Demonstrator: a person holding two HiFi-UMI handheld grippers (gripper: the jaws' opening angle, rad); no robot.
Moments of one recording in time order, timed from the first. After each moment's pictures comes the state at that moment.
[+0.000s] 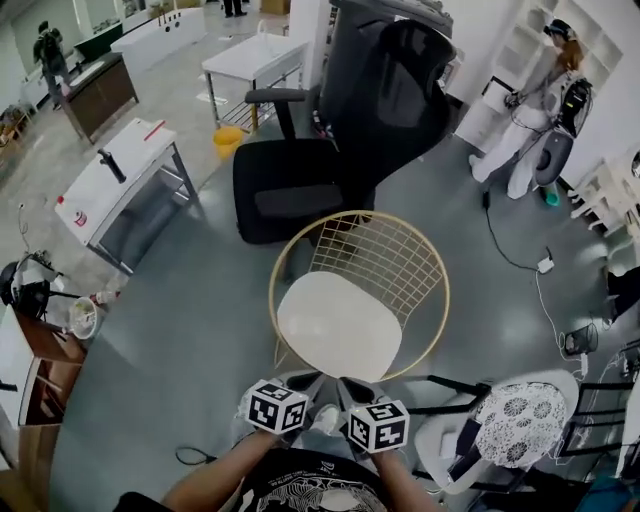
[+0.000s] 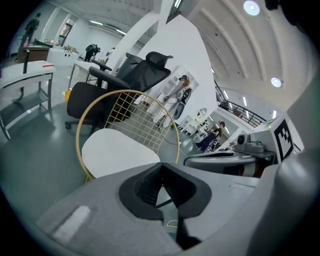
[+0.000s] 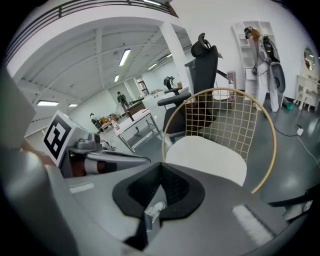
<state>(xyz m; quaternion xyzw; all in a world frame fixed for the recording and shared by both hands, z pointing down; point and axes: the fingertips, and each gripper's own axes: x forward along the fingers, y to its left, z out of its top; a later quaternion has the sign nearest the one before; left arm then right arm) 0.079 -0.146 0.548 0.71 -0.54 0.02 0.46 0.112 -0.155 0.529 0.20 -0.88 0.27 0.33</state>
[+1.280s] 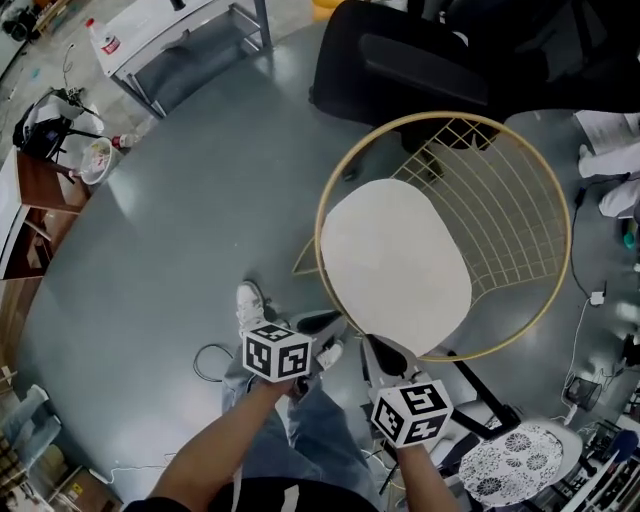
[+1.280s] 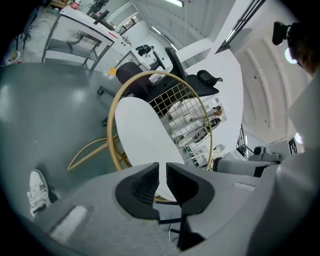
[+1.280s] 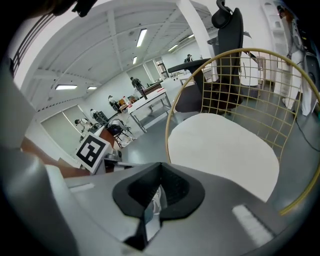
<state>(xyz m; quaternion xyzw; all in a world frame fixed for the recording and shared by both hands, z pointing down) 0.058 -0.143 0.736 0.56 -0.60 -0.17 0.54 0.094 -0.159 0.658 0.06 -0.88 0.26 0.40</state>
